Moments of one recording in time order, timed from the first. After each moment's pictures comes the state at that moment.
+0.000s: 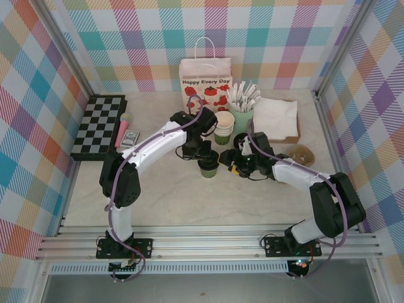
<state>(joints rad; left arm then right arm) -0.72 1.94 1.77 -1.19 0.04 -0.60 0.46 1.47 0.76 -0.12 -0.55 0.89</state>
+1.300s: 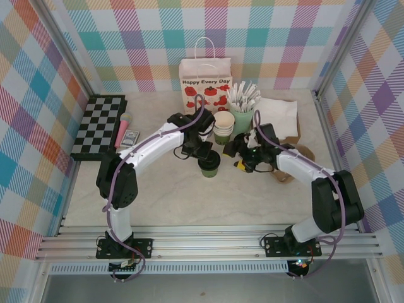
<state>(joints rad) -0.70 1.91 1.71 -1.08 0.06 -0.31 0.34 1.50 0.89 -0.29 -0.65 0.85</state>
